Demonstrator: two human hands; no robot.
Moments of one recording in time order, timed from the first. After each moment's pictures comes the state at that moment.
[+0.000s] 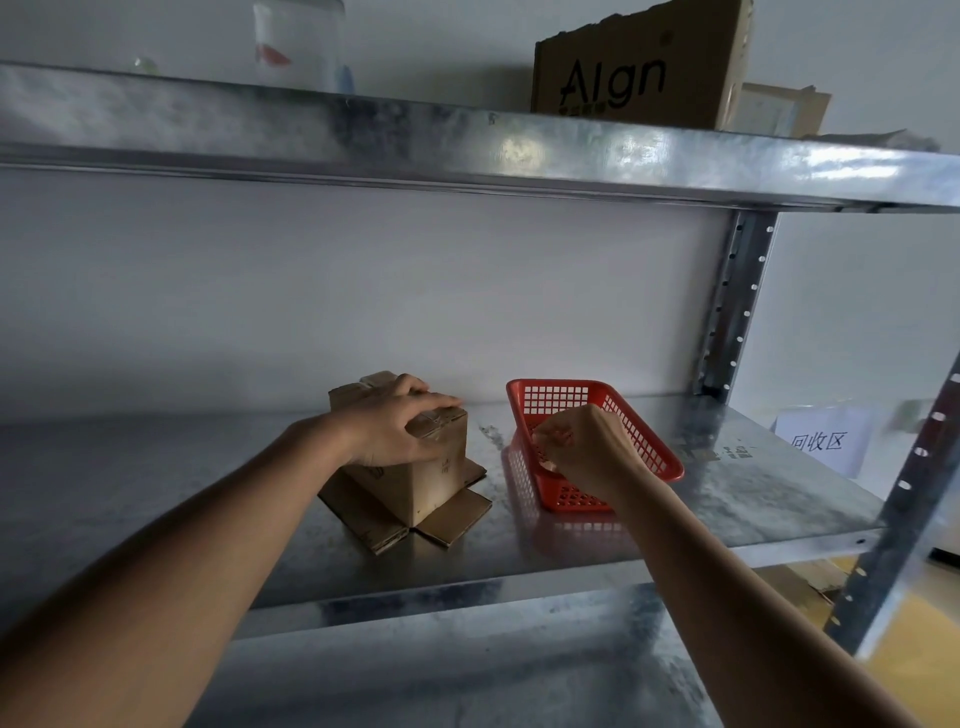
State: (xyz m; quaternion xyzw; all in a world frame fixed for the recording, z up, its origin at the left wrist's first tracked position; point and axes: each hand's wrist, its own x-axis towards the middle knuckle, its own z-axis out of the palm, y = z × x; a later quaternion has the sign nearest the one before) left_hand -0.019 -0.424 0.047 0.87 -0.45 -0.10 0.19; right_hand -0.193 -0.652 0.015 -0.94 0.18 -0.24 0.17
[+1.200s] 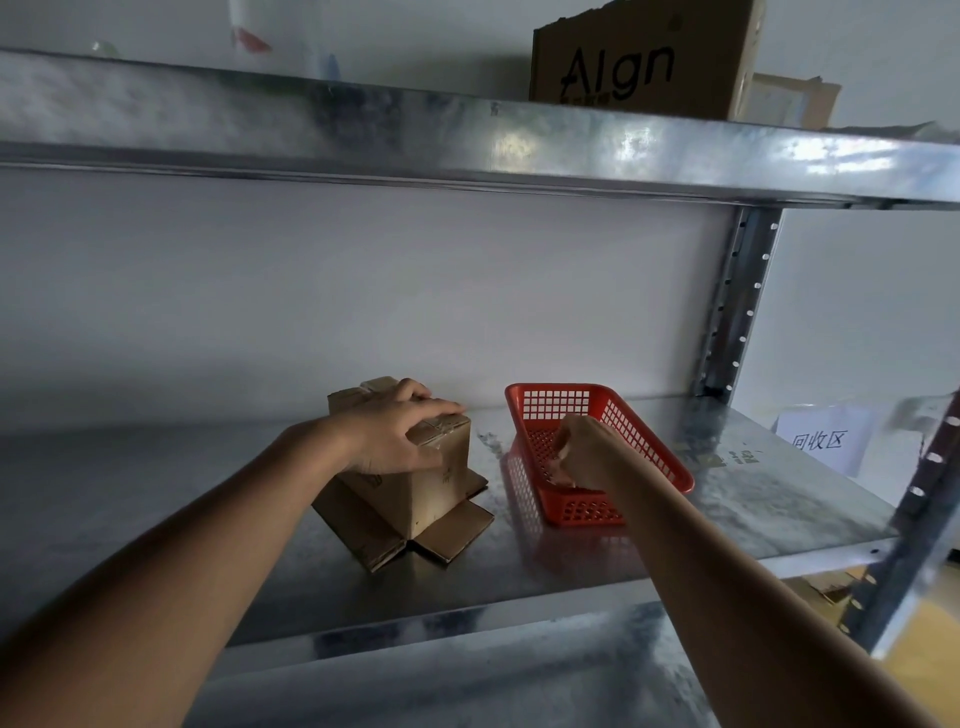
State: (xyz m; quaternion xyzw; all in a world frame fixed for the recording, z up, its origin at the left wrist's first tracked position) left_hand -0.013 -0.434 0.057 0.87 -0.47 -0.10 0.13; right_hand -0.157 -0.677 0.014 -0.92 0.32 -0.08 0.21
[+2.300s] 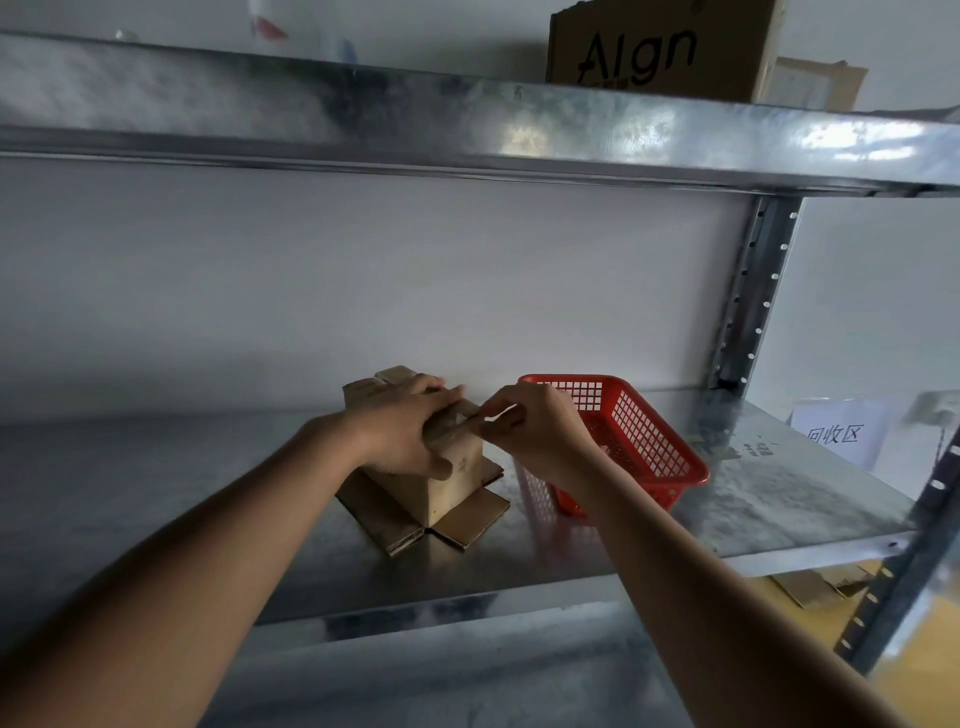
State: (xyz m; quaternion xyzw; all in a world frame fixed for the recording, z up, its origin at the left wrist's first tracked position) left_hand -0.011 -0.432 0.048 0.88 -0.47 -0.04 0.07; right_hand -0.143 -0.609 0.026 -0.92 0.06 -0.28 0.27
